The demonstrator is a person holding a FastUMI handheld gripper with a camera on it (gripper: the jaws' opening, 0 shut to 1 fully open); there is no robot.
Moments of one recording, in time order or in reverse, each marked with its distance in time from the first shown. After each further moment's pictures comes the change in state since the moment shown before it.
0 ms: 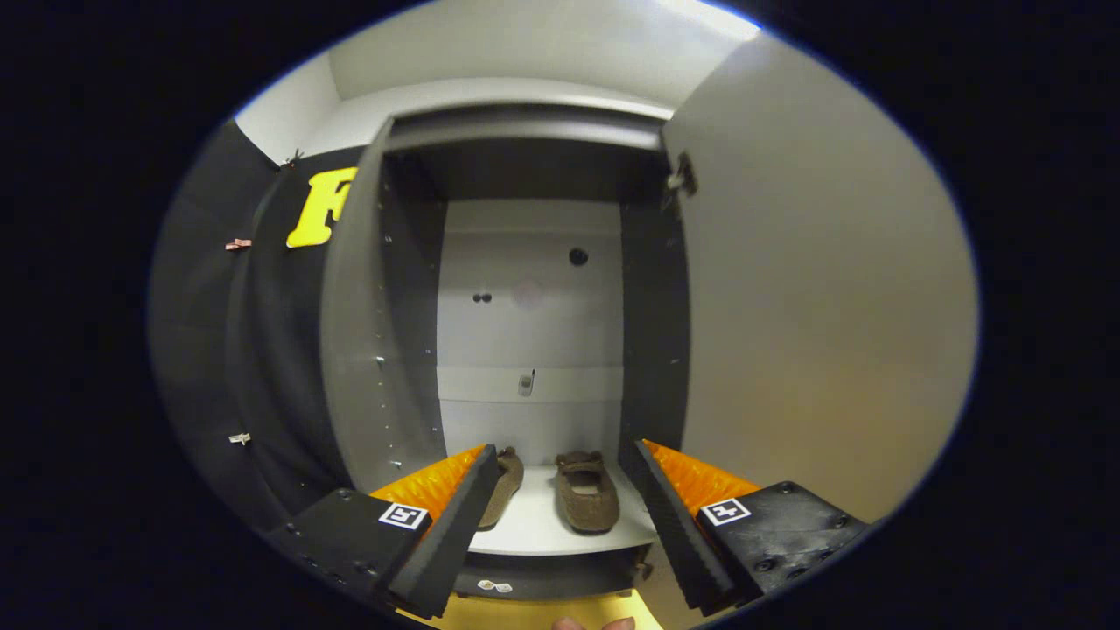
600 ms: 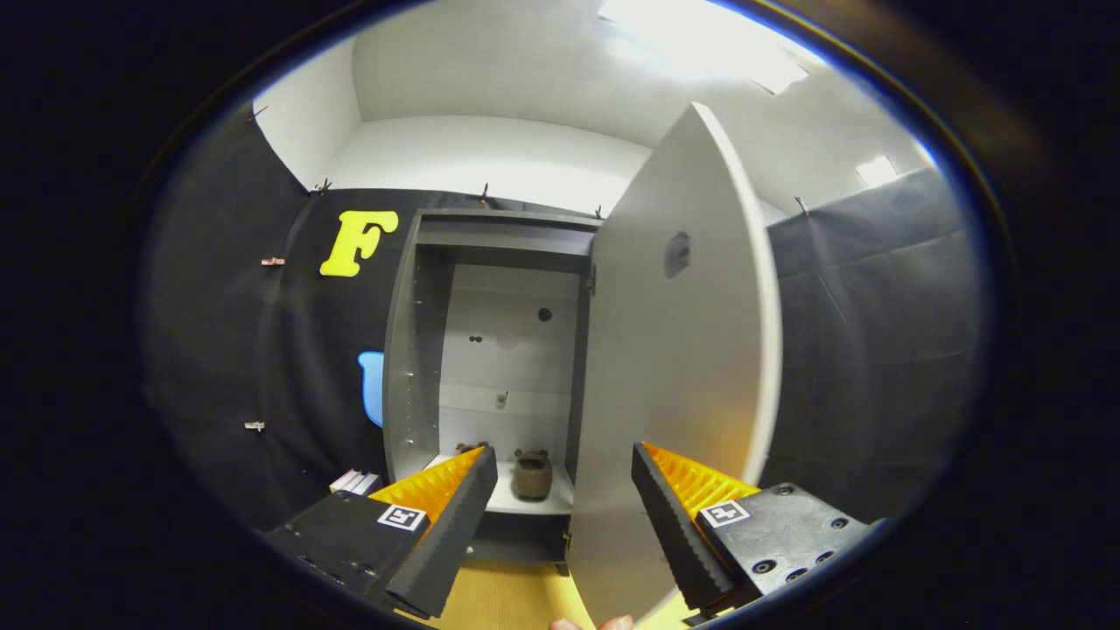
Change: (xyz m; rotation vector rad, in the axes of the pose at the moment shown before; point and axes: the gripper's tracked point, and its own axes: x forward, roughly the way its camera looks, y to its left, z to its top) arm -0.170 -0.096 0.038 -0.044 -0.020 -0.036
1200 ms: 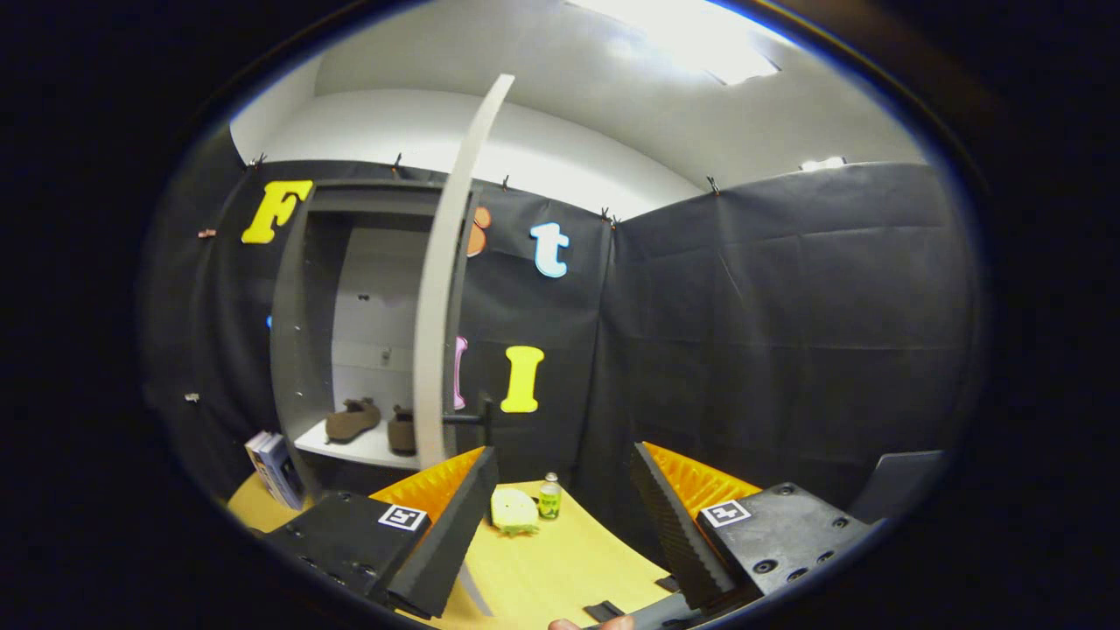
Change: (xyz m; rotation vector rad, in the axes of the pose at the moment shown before) arm -0.015 -0.163 -0.043 -0.057 0.108 -0.279
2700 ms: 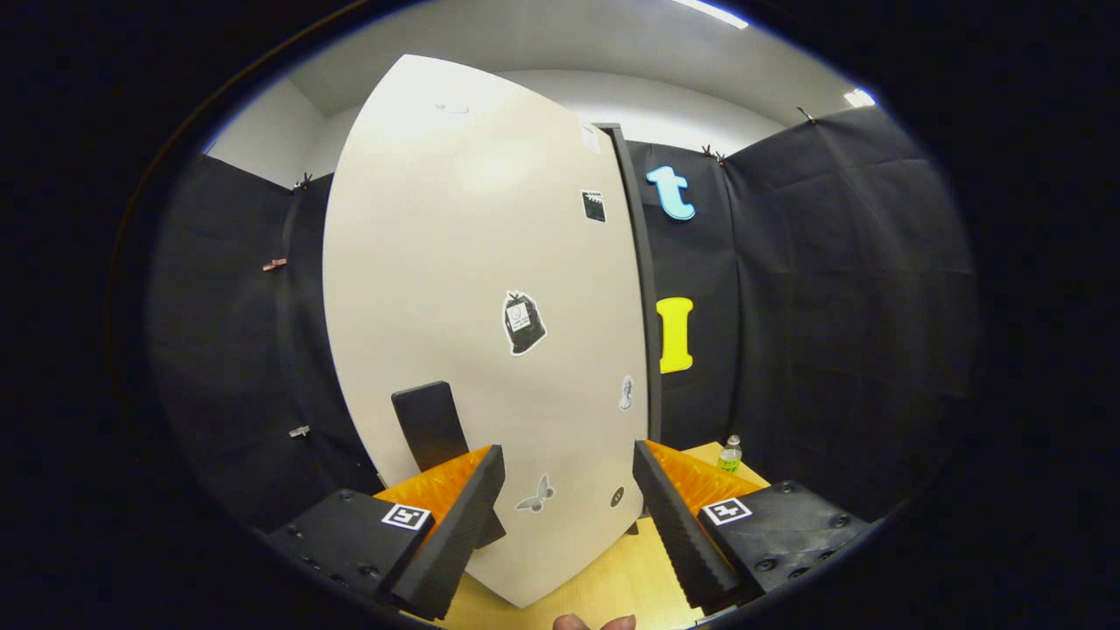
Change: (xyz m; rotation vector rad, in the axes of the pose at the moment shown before) arm 0.003 0.273 -0.002 0.185 0.115 0.405
